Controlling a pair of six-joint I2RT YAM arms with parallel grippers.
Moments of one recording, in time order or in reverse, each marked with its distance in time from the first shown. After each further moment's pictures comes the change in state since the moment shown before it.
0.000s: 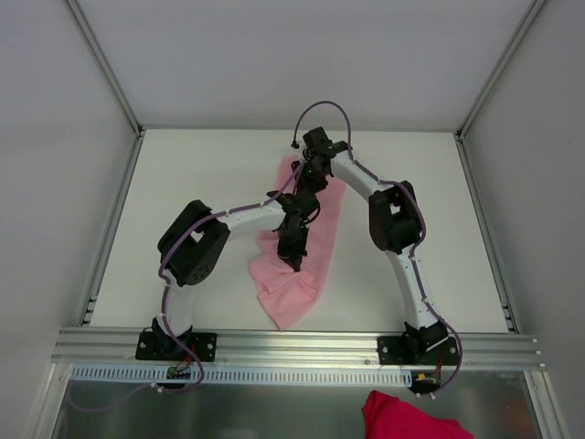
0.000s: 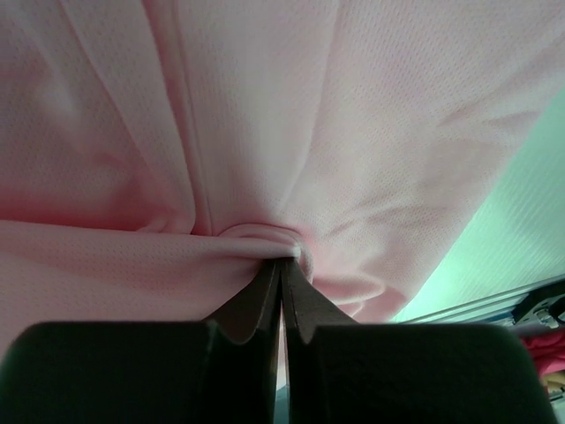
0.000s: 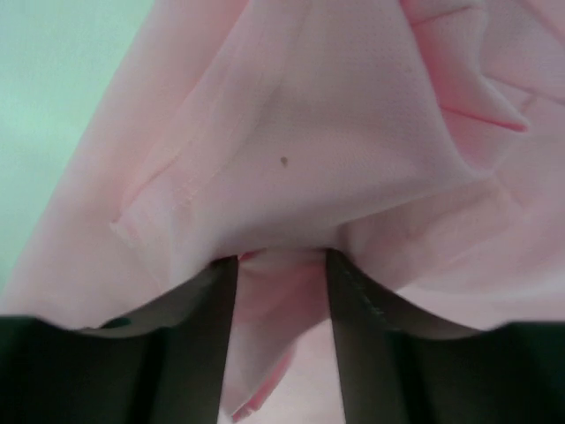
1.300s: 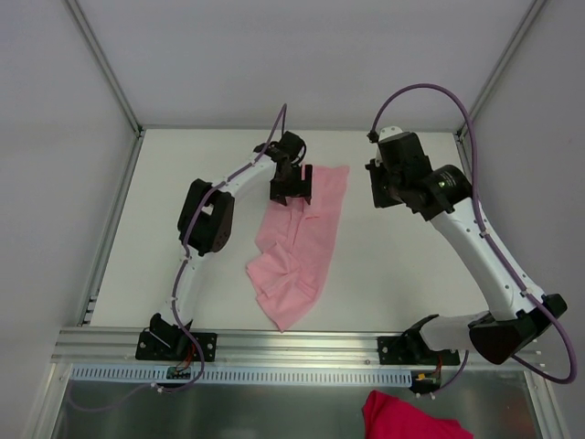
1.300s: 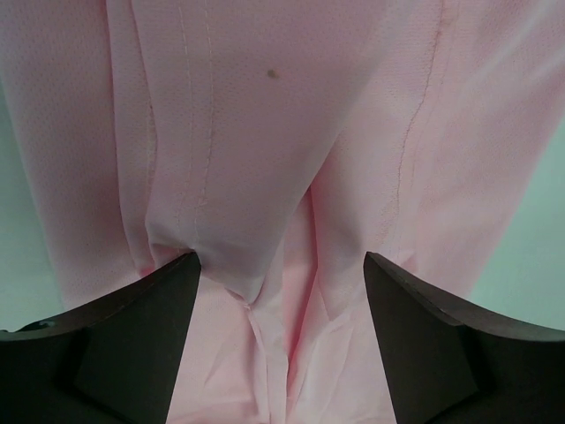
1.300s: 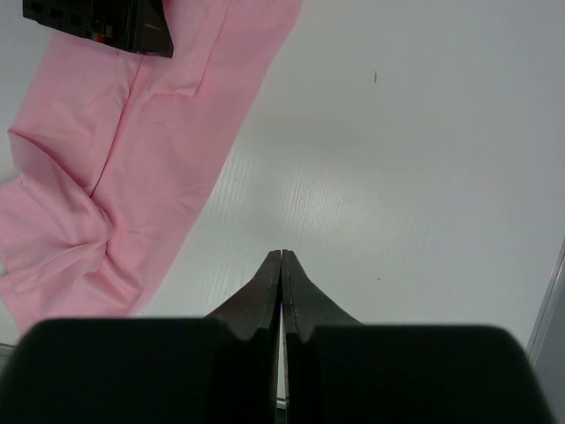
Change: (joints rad) left arm 0.262 0.341 0.601 0.018 -0.081 0.180; right arm 0.046 -1.107 -0.538 -0.291 0.467 0.060
